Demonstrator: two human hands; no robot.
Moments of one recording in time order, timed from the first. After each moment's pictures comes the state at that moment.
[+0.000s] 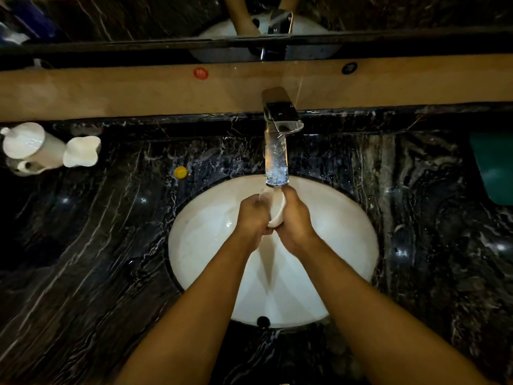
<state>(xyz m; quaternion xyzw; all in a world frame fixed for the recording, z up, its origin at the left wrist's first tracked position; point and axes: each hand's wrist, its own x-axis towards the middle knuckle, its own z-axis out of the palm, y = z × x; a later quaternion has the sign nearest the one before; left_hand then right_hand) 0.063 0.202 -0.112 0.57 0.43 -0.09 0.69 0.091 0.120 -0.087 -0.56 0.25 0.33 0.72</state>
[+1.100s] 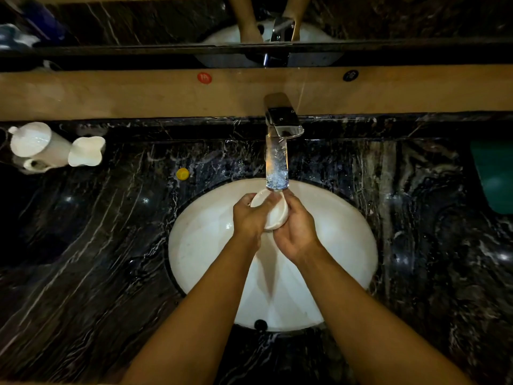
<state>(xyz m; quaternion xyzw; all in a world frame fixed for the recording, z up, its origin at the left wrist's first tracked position) 0.062 0.200 -0.110 0.53 0.46 0.02 0.71 0.087 0.112 -0.086 -0.37 0.26 0.37 0.81</state>
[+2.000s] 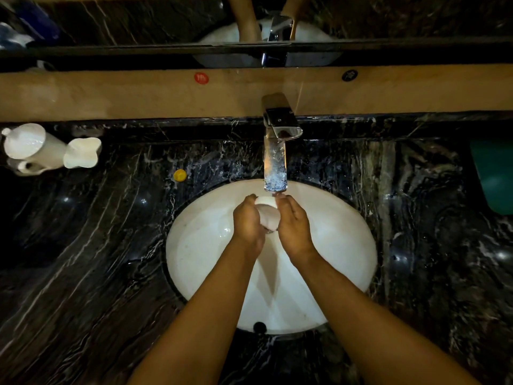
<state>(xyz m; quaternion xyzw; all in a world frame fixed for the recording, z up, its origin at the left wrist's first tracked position) 0.067 0.198 -0.100 0.40 0.50 -0.02 0.77 0.079 0.109 -0.097 -0.70 0.08 0.25 0.67</state>
